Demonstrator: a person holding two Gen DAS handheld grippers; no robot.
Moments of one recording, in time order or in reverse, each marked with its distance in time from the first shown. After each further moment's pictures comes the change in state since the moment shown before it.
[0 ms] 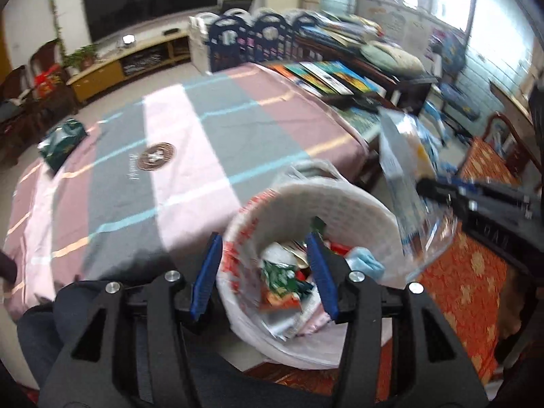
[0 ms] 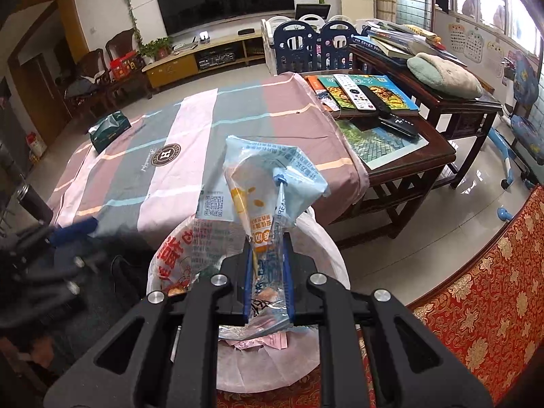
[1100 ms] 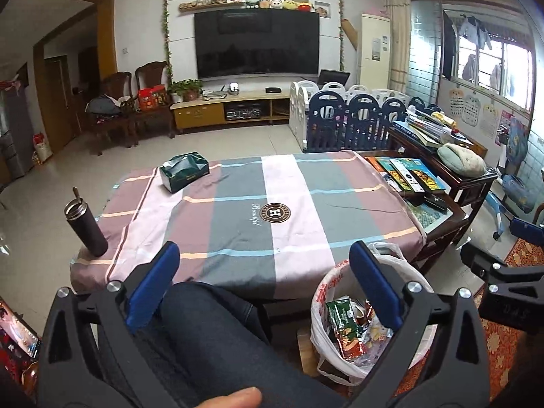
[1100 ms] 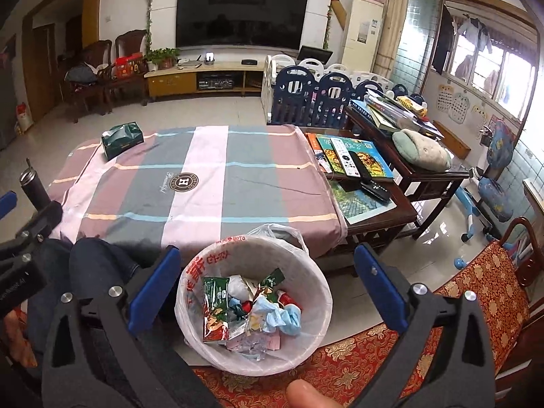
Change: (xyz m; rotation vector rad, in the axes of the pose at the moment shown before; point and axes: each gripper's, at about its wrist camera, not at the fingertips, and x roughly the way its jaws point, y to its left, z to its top) left arm -0.159 0.072 -0.014 -0.235 -0.279 0.314; right arm -0.102 0.093 0.018 -0.158 -0.135 -0.166
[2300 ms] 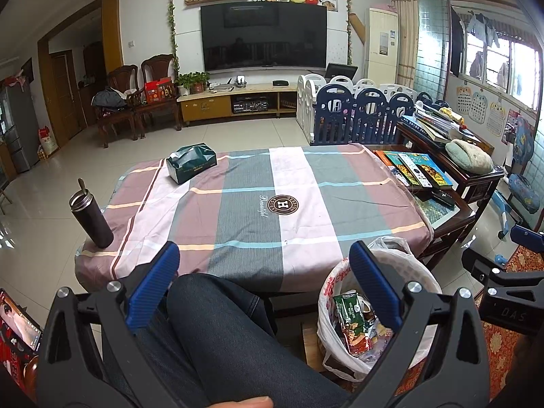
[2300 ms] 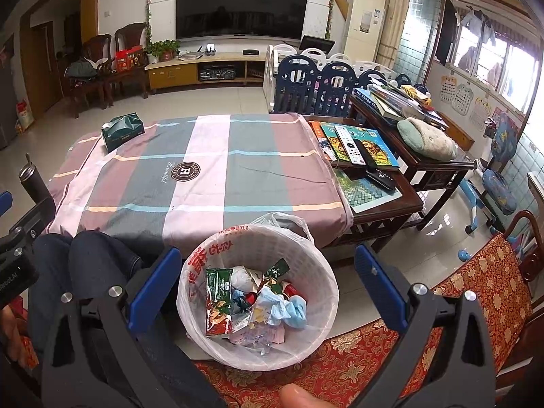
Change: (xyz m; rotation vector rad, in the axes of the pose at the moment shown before) left arm 0.006 0.003 -0.003 -0.009 0.030 0.021; right arm 0.010 0.003 -0.006 0.006 0.034 0.016
